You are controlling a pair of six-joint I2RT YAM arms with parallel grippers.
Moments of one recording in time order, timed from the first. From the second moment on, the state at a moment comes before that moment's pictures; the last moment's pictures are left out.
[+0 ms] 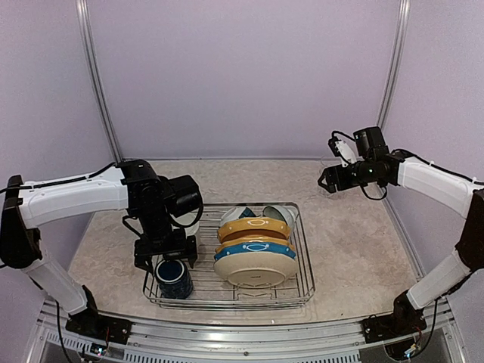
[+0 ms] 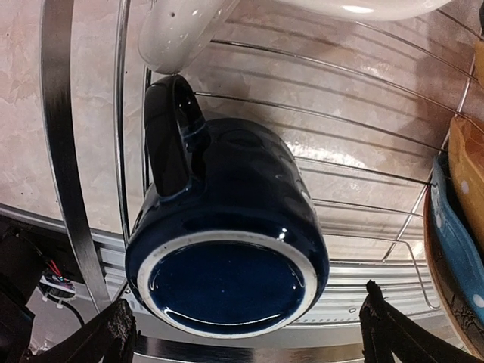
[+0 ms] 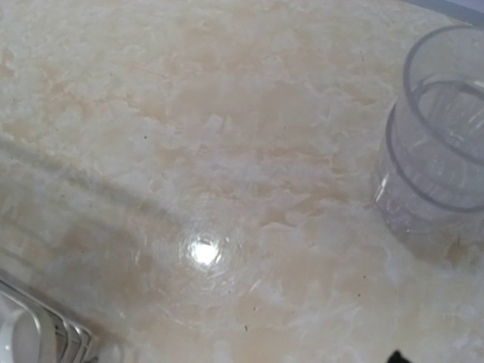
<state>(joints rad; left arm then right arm) -0.95 1.56 1.31 -1.32 0.10 -1.15 0.32 1.46 1.16 -0.43 -0.12 0.00</state>
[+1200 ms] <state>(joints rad) -0.96 1.64 1.21 -1.21 0.04 -1.15 0.32 1.45 1.15 -0.42 -0.13 0.00</state>
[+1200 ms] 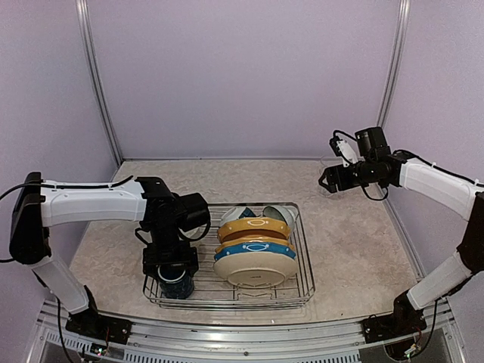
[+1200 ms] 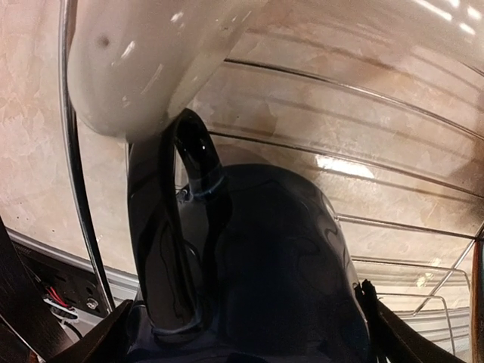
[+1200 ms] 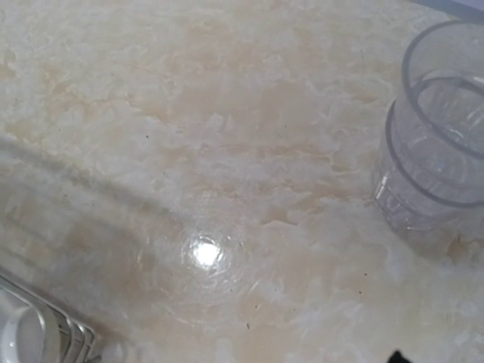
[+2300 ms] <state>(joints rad) -0.75 0.94 1.04 -0.80 0.09 -1.01 0.36 1.38 1.07 -0.26 -0.35 0.24</state>
